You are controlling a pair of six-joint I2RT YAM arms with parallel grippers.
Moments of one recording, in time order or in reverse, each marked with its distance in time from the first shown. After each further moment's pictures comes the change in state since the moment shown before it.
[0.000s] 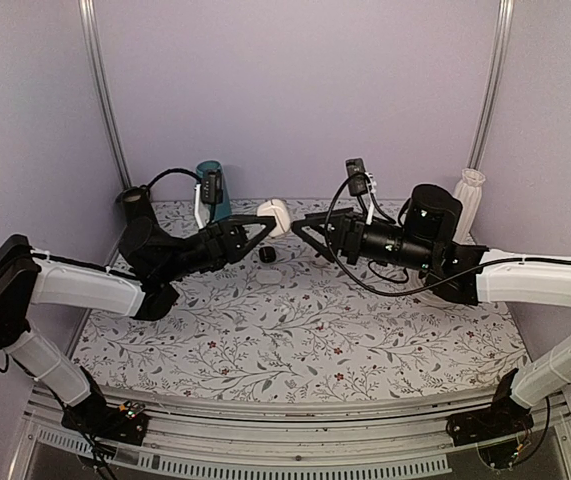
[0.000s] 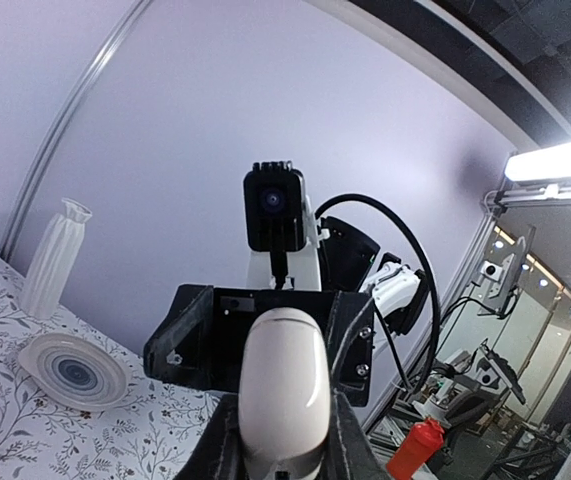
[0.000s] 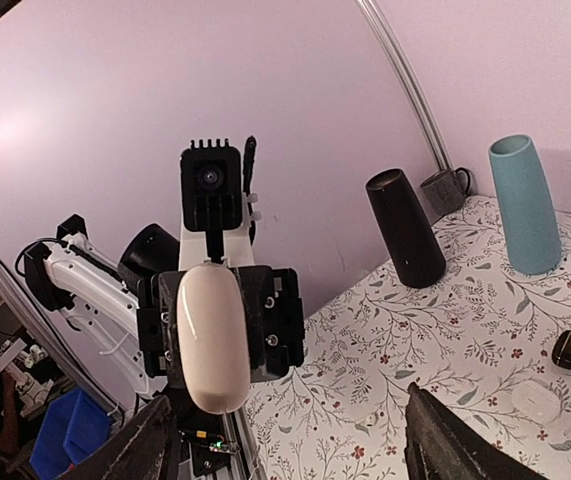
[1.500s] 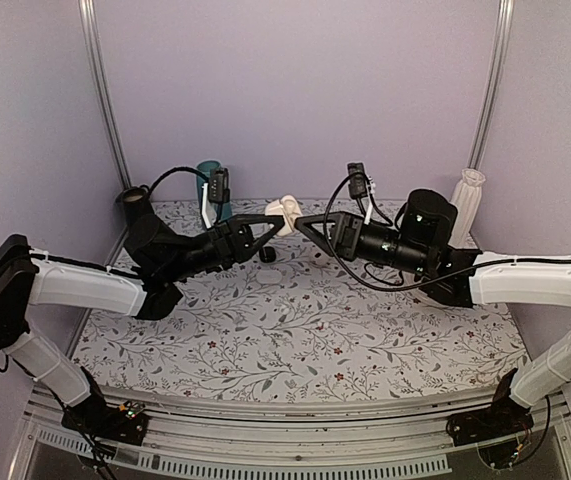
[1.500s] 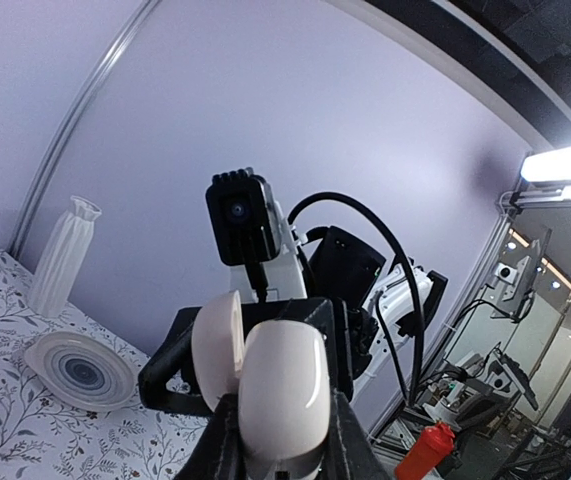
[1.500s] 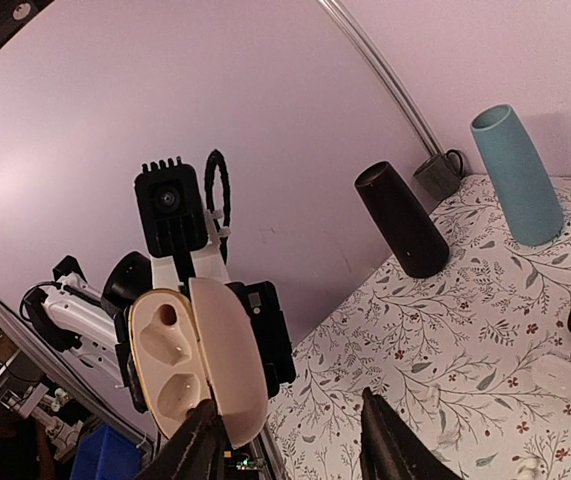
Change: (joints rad) left arm -0.037 -0.001 0.032 -0.078 -0.056 0.045; right arm -0.006 0.031 -0.020 0.066 0.037 0.151
